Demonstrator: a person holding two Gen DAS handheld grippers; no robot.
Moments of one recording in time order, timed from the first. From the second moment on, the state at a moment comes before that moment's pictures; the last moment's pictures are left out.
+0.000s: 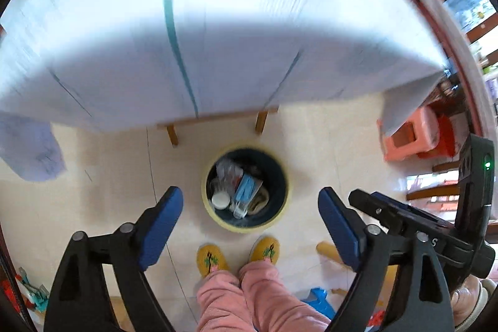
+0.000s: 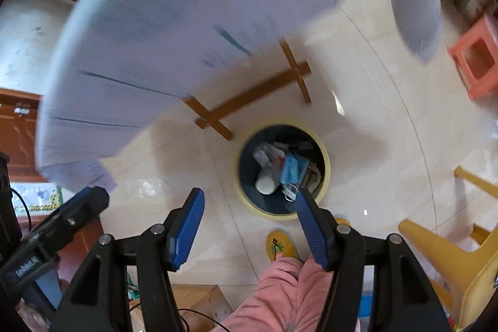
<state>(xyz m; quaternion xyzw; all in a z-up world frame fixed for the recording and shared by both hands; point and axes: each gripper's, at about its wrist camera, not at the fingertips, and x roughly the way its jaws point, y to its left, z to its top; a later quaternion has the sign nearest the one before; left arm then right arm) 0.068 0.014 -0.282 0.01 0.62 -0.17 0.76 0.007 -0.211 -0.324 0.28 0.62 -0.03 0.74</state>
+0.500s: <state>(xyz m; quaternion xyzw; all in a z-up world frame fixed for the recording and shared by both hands) 0.090 0.035 -0.037 -0.04 0.45 -0.18 0.87 0.047 -0.244 -0.100 0.22 0.49 0.03 0.84</state>
